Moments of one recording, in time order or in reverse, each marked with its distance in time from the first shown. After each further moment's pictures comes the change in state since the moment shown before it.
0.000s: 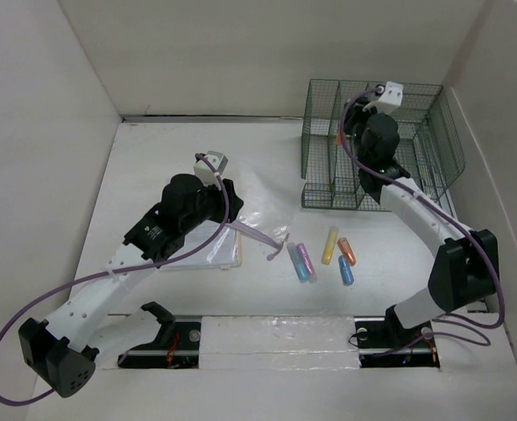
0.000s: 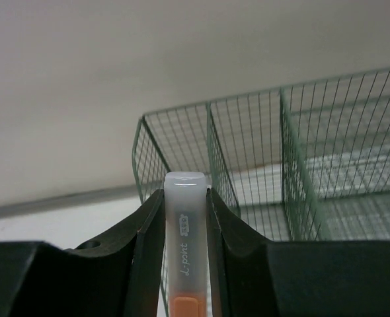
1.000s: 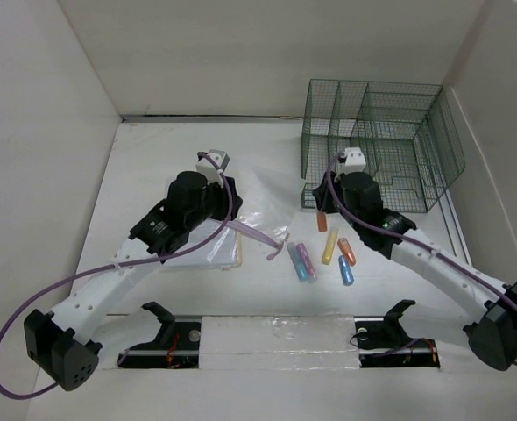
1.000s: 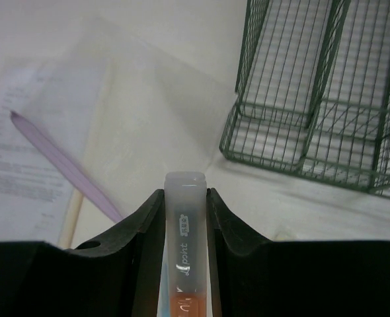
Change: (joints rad) left arm 0.000 0.052 0.011 -0.006 -0.057 -0.005; right arm 0.296 -0.372 -0.323 -0.554 -0.098 0.148
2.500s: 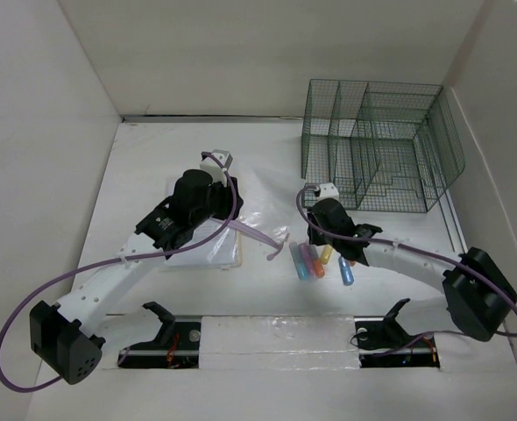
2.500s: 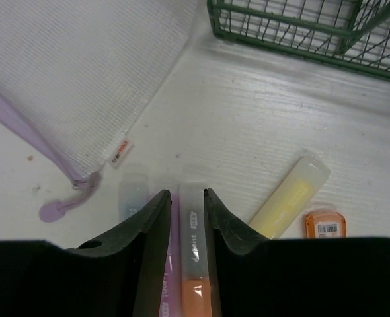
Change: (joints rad) left arm 0.000 0.043 0.005 -0.003 -0.013 -0.003; right arm 0.087 0.169 -0.151 0.011 0.024 0.064
